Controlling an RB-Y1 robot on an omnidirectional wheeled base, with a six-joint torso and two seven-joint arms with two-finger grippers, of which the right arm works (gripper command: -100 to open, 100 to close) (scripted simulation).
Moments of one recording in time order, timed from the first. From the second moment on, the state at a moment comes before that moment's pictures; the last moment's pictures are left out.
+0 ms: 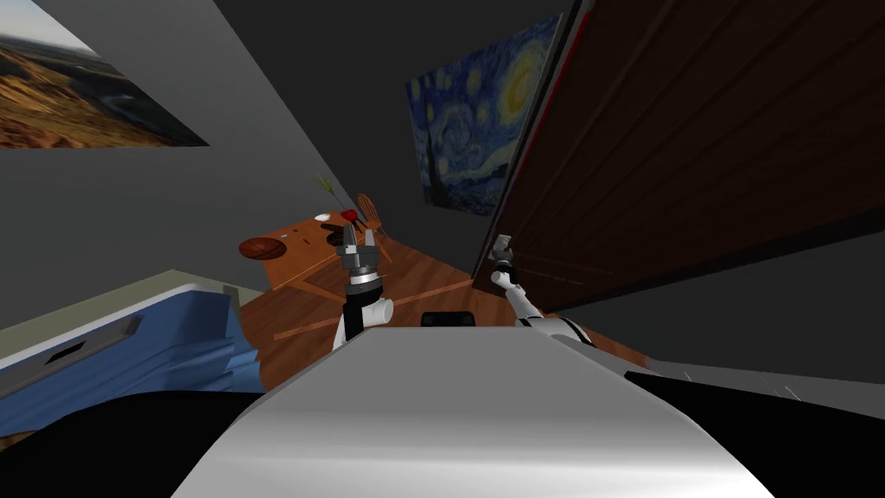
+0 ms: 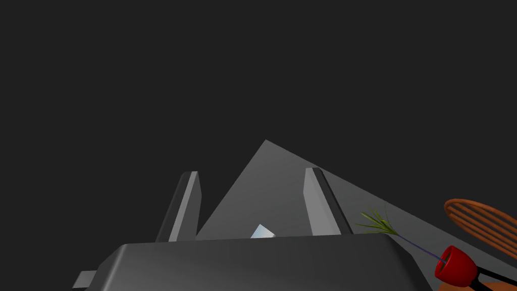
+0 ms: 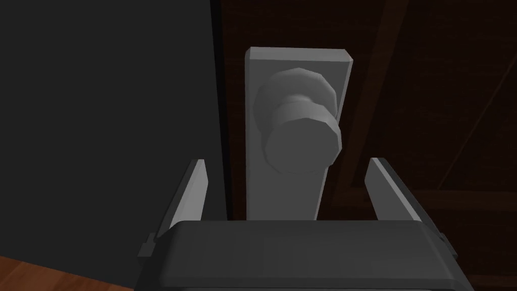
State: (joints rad) arm -0.30 -0.24 -0.04 -0.84 -0.77 -0.48 -1.06
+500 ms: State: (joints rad) arm -0.28 -0.31 -0.05 -0.83 -0.78 -0.48 -1.12
